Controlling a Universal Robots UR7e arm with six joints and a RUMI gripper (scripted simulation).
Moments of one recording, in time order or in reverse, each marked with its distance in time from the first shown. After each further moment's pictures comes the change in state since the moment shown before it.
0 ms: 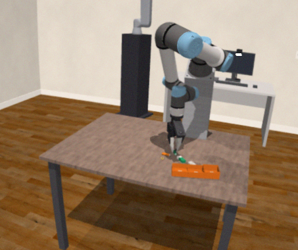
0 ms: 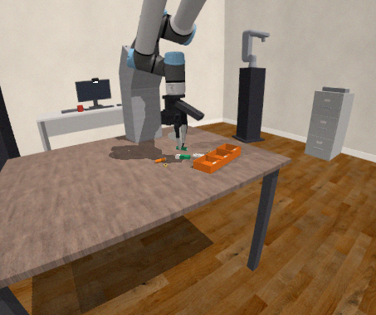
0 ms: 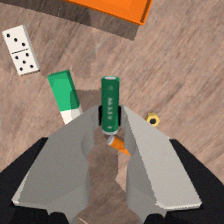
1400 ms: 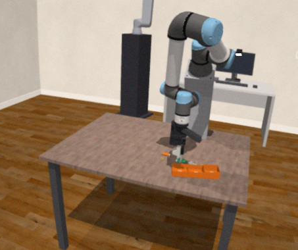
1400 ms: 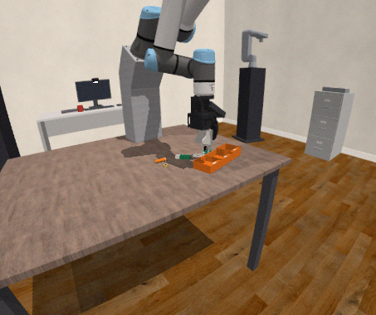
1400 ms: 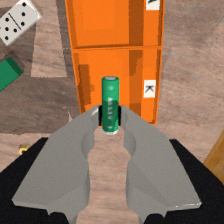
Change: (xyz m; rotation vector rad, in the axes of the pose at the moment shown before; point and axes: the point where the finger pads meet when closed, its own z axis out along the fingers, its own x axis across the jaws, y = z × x) arm -0.002 -0.108 0.000 -0.003 0.008 -1.218
